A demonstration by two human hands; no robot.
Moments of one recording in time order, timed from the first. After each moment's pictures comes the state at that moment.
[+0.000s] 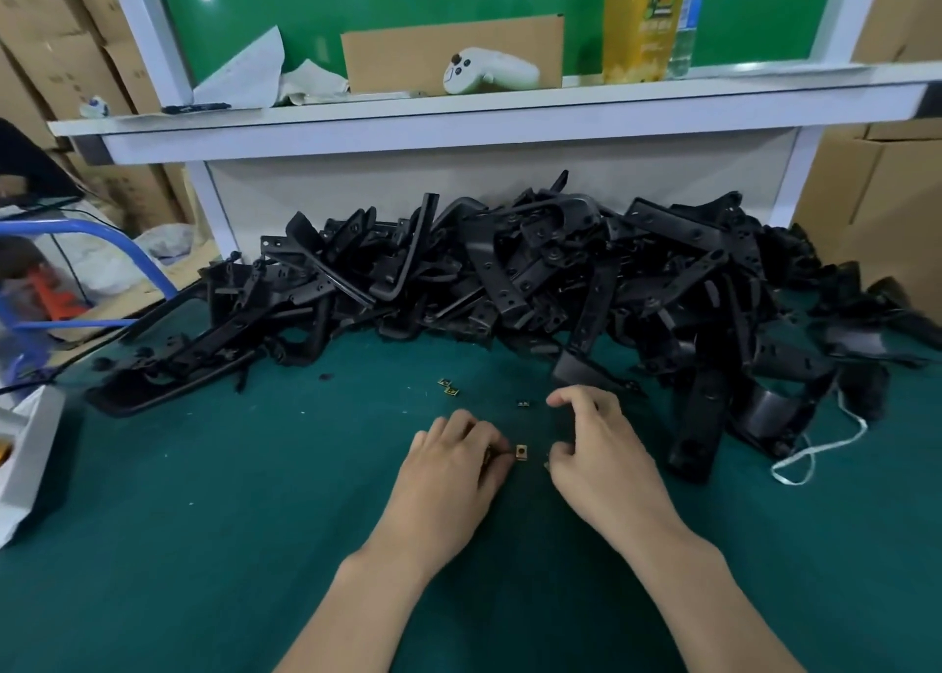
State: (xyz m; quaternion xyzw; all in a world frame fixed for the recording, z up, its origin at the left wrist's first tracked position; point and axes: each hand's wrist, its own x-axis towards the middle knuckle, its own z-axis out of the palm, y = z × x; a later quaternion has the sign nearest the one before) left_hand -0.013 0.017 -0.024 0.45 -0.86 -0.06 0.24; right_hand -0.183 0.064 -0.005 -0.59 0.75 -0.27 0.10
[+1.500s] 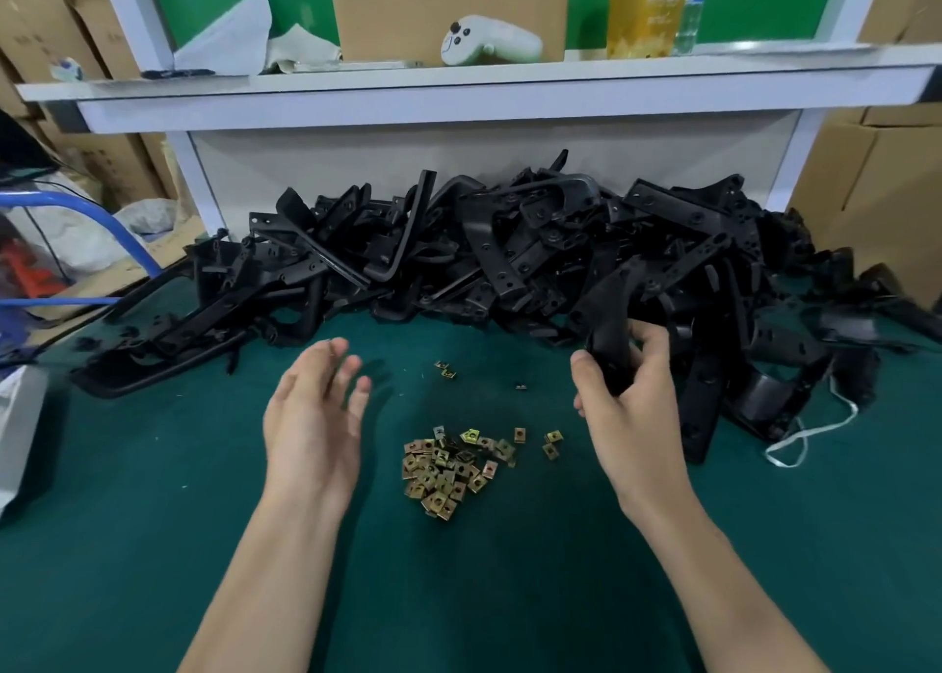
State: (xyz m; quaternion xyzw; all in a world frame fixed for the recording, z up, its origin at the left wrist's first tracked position) left_hand 0.045 -0.005 0.019 0.32 -0.25 -0.60 0.69; right_hand -0.186 0.065 0.011 -0.48 0.57 -0.64 0.19
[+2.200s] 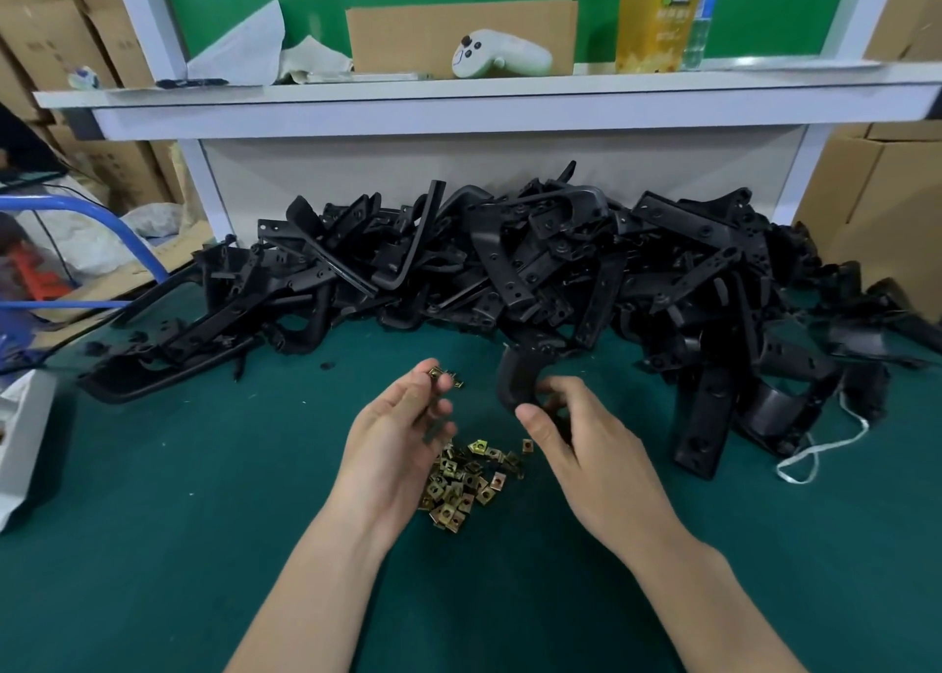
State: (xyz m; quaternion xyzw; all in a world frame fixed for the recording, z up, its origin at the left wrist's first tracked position) left_hand 0.012 0.008 0.007 0.30 -0.35 -0.70 0.54; right_hand -0.174 0.070 -0.004 -0.65 0.67 -0.36 0.09
